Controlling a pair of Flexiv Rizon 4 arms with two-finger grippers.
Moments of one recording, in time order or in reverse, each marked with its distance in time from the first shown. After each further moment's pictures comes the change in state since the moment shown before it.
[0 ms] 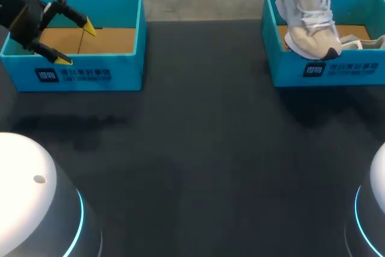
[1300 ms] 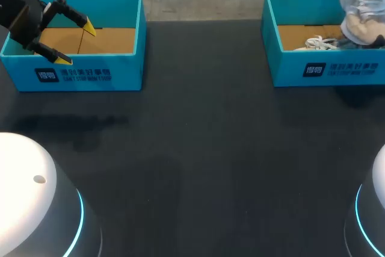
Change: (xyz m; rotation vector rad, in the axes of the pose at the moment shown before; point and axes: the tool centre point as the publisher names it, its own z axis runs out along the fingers) left arm 0.000 0.000 0.000 0.000 0.000 0.000; right arm -0.055 -0.200 0.074 0.159 0.044 0.216
